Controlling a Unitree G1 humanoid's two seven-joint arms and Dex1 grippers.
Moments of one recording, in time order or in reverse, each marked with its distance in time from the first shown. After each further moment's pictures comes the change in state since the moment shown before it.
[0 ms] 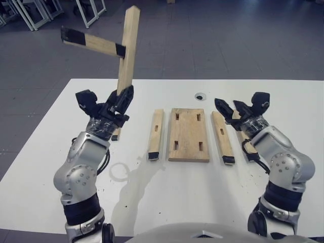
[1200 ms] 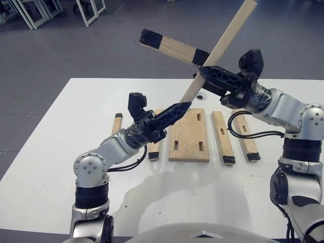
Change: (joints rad) left arm -0.062 0.057 -0.269 0.104 -0.535 0.215 -0.159; right arm -0.368 -0.322 0.148 0.502 1.062 0.192 0.004
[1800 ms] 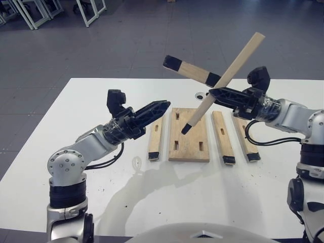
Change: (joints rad) left arm -0.009 0.236 0.032 0.038 0.253 -0.016 -0.079; right arm 0.082 -0.159 0.007 0.017 -0.271 0.048 0.274
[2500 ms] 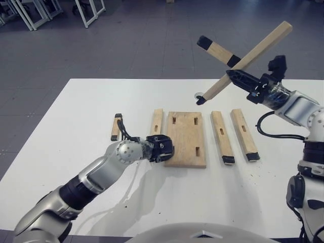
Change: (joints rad) left arm -0.052 0.317 -0.774 -0.086 1.338 -0.406 -0.243; right arm -0.039 0.025 -0.055 0.065 -0.366 -0.285 0.008
